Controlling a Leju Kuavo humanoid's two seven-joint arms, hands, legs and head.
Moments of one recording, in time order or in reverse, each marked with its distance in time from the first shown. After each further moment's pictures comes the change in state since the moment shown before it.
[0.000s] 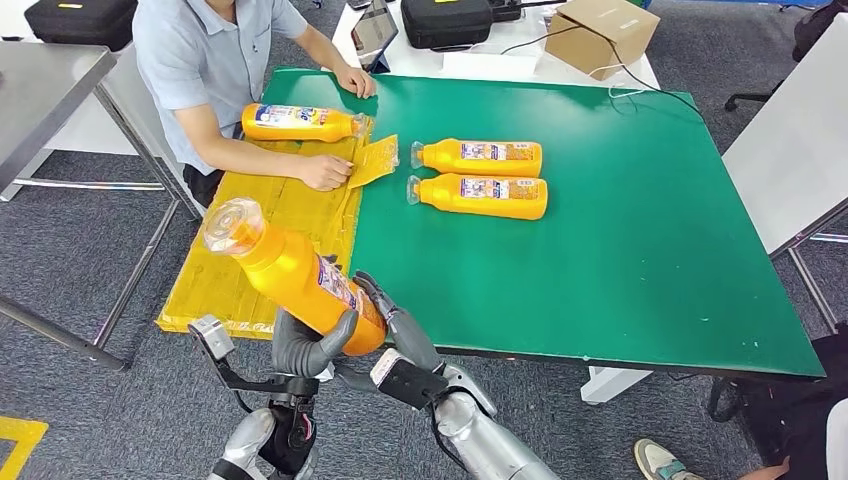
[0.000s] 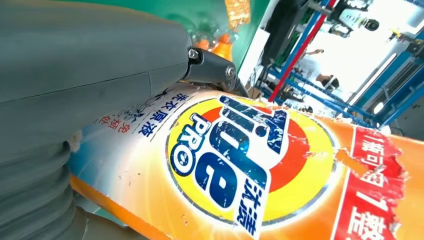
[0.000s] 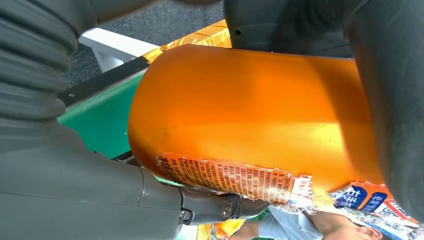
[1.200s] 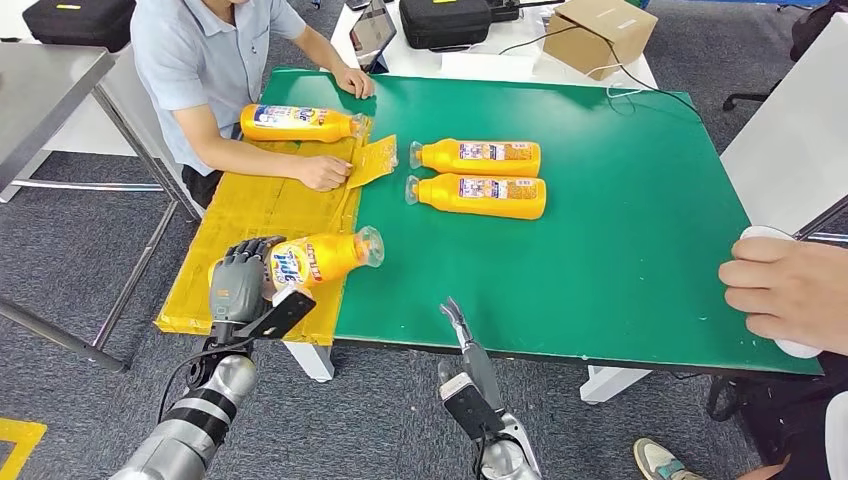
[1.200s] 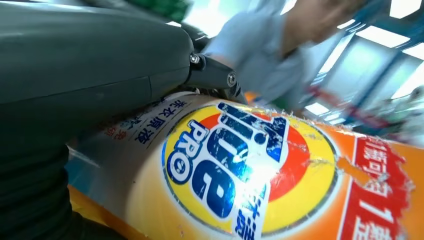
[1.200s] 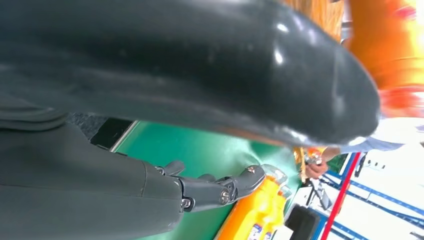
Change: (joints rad) left arm -0.342 0.150 0.231 0.550 -1.305 0.664 0.156; right arm 0.231 -0.071 -0.231 -0.159 -0.022 -0.181 -0.006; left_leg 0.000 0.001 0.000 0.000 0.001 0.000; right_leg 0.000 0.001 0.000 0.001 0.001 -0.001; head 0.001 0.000
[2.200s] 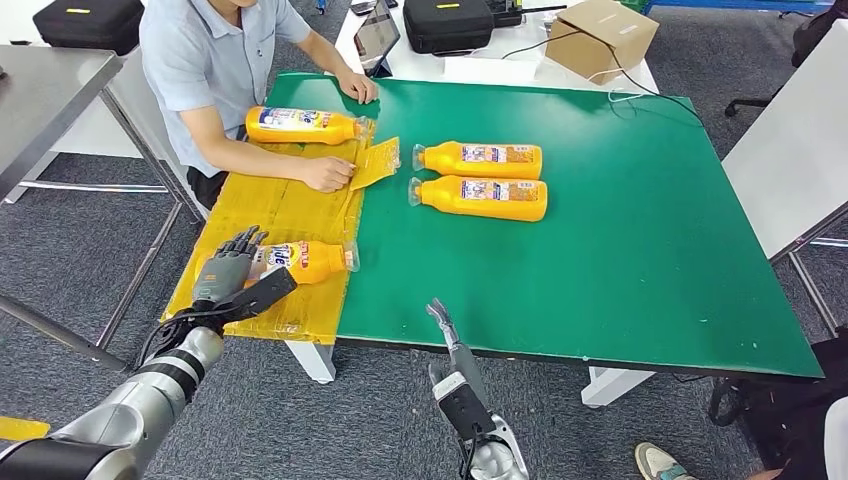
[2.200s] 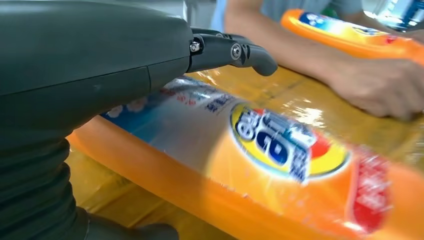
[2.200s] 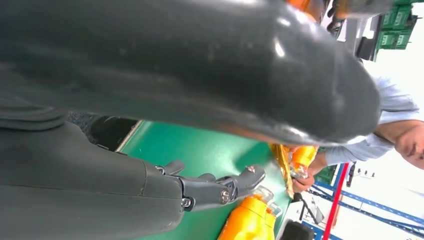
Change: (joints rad) left arm -0.228 0.087 -0.006 0.408 -0.043 -0.337 0.020; right arm 0.010 0.037 0.003 -0.005 -0.040 0.044 -0.004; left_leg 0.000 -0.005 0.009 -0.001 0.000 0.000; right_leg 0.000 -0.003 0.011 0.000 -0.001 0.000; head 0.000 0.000
